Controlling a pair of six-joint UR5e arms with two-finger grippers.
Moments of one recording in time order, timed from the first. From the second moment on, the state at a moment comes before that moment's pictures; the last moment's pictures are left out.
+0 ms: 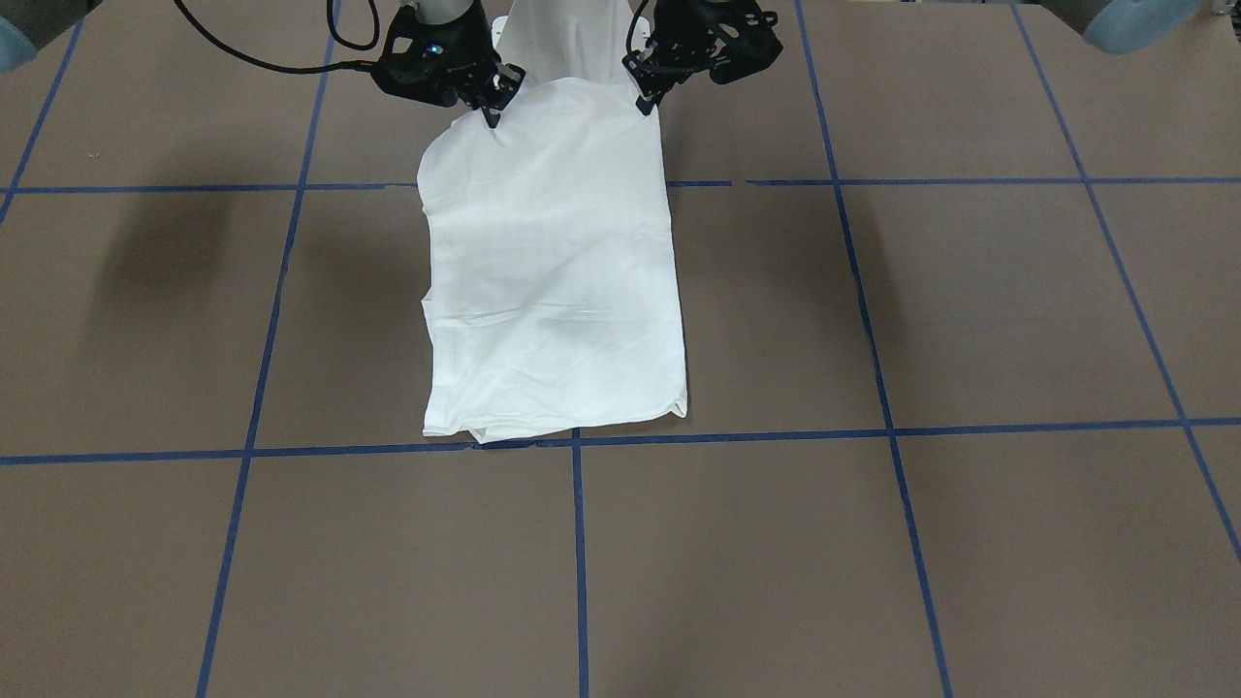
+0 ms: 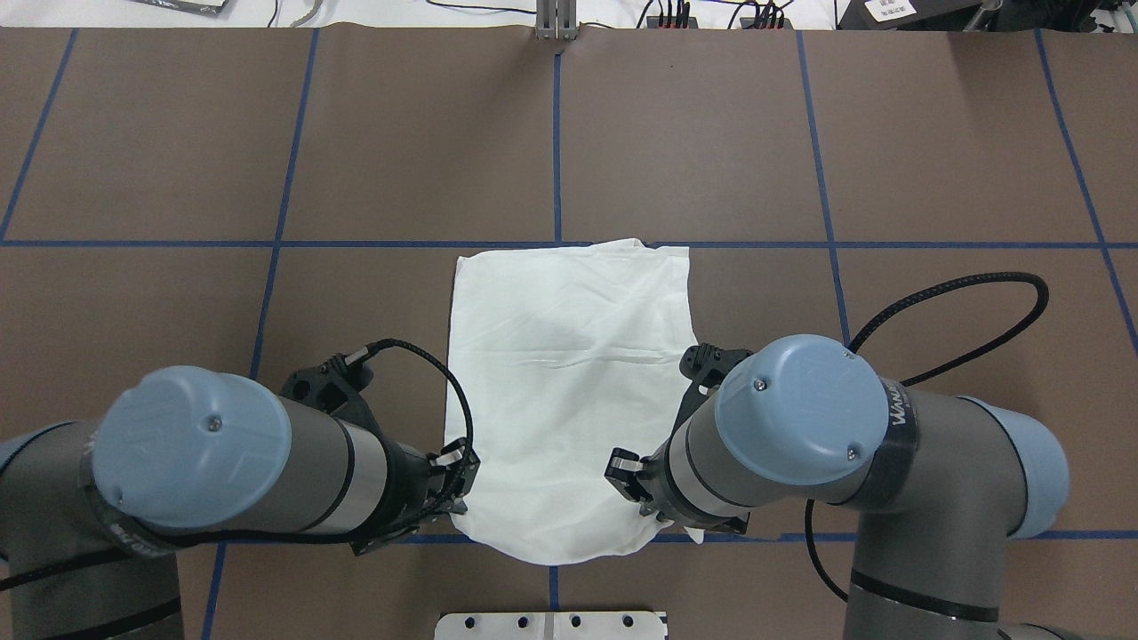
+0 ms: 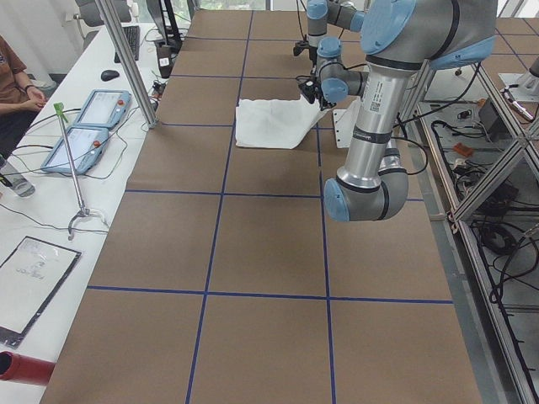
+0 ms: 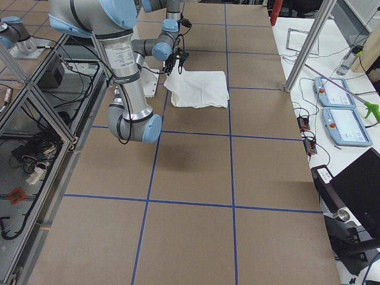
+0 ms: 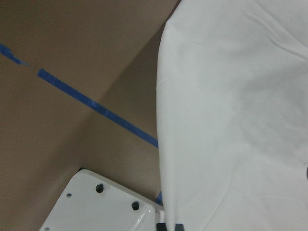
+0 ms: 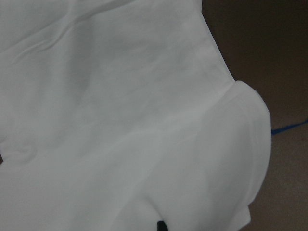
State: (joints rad) left arm -0.35 -2.02 -2.20 -1.54 -1.84 -2.01; right arm 0.34 -1.09 2.17 -1.79 1.88 1.72
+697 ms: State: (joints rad) left arm -0.57 -2.10 -2.00 -1.68 -1.89 -1.95; right arm 0.52 -0.93 1.94 -1.75 1.82 1.52
